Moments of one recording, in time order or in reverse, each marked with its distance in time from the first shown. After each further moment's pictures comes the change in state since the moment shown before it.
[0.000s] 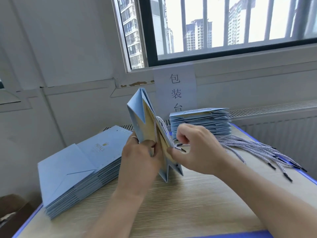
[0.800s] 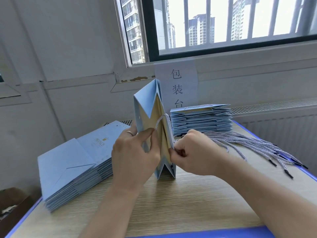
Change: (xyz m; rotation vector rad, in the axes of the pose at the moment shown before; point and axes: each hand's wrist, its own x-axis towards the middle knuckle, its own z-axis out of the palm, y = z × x) left_hand 0.004 0.013 -0.017 -0.024 0.081 0.010; right_hand -0.001 -0.005 0.005 -0.069 -0.248 -0.073
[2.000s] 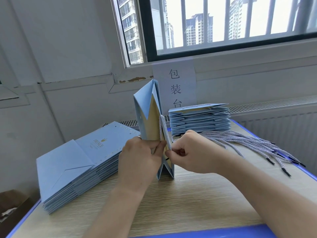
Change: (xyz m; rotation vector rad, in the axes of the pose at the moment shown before) left_hand -0.006 -0.004 0.012 -0.035 -0.239 -0.100; right_hand -0.002 -0.003 -0.008 0.176 -0.122 0.075
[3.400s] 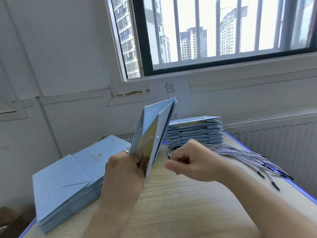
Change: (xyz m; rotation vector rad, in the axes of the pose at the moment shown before) left_hand 0.003 0.009 -0.033 0.110 -0.031 0.073; right_hand -0.008 0.008 -0.026 0.196 -0.006 -0.052
